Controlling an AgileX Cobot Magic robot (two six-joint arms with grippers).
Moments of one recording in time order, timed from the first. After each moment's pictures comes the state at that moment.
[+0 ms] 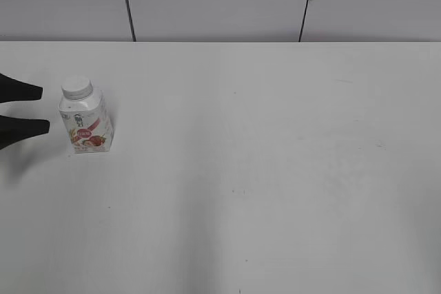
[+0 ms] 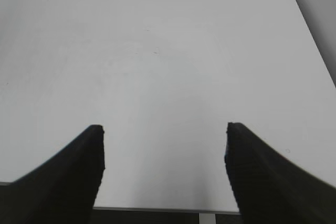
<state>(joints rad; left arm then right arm) 0.44 2.03 -0.95 1.83 -1.20 -0.54 -0.05 -0.01 -0.52 0.12 1.10 -0.22</state>
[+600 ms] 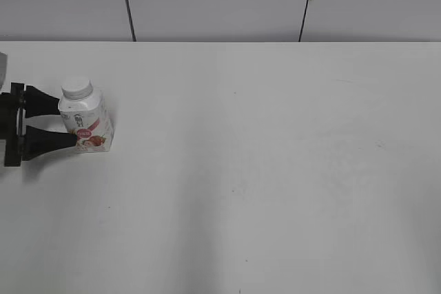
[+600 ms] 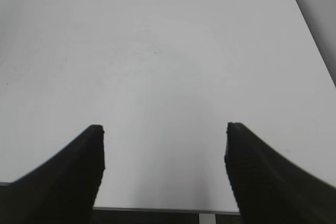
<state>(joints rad) 0.36 2.22 -1.09 1.84 -1.20 -0.55 -0.05 -0.01 -0.52 0.12 1.10 -0.22</state>
